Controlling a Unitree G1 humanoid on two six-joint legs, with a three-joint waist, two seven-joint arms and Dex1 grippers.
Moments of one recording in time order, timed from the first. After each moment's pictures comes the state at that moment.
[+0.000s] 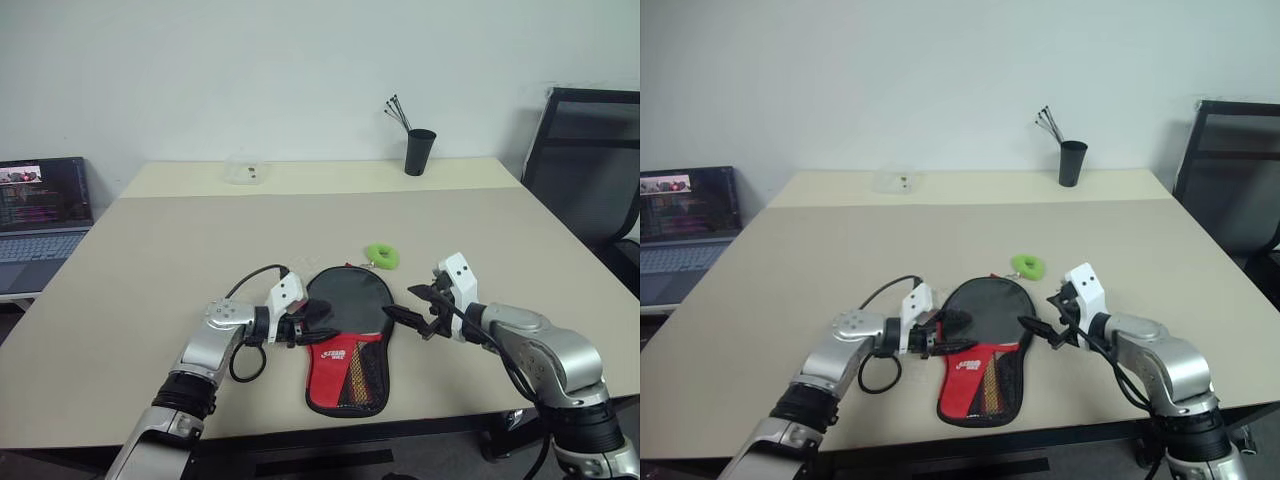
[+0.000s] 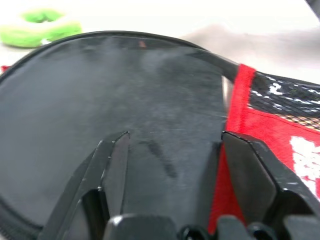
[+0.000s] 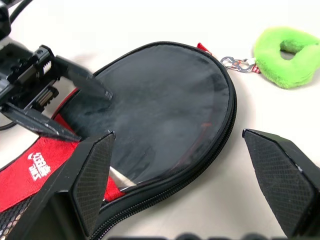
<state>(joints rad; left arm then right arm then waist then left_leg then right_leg) -0.56 0.45 -0.16 0.41 -0.13 0.08 -1.20 -0.47 -0.44 0.00 -0.24 0.45 0.97 0.55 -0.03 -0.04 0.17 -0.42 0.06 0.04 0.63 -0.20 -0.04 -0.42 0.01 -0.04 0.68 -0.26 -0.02</state>
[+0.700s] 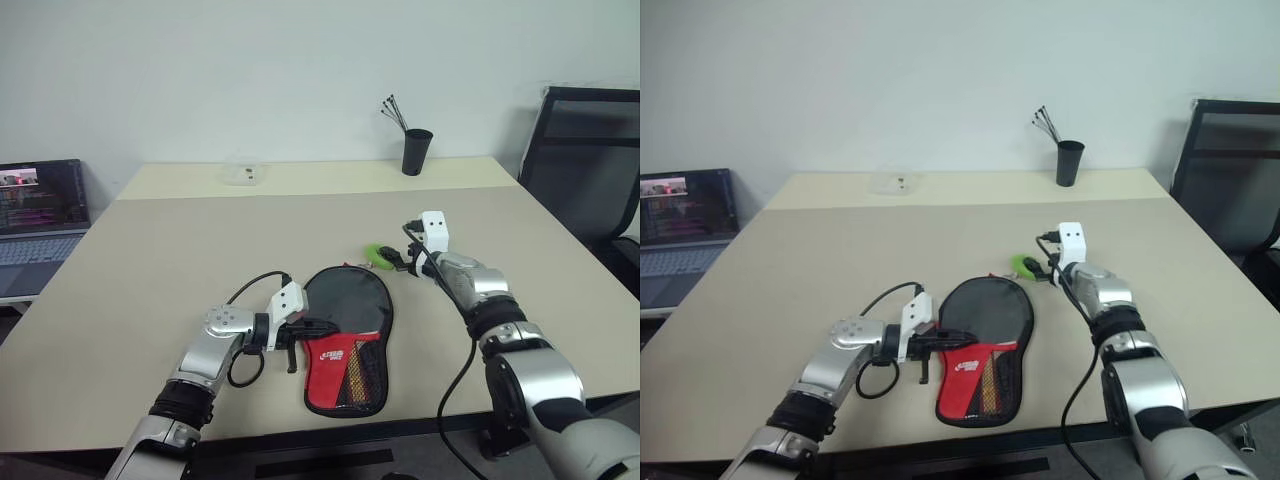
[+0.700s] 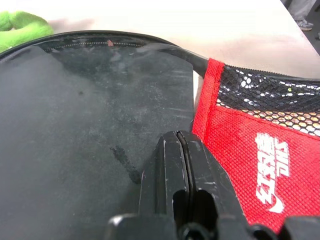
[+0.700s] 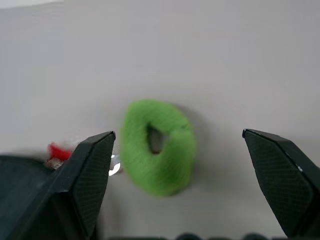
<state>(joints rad) -0.51 0.46 -0.17 0.35 -0.14 0.07 -1.20 -1.09 -0.21 -0.08 1.05 0.22 0.34 0.34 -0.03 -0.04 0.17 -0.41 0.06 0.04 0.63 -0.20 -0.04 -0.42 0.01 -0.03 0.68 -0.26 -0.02</state>
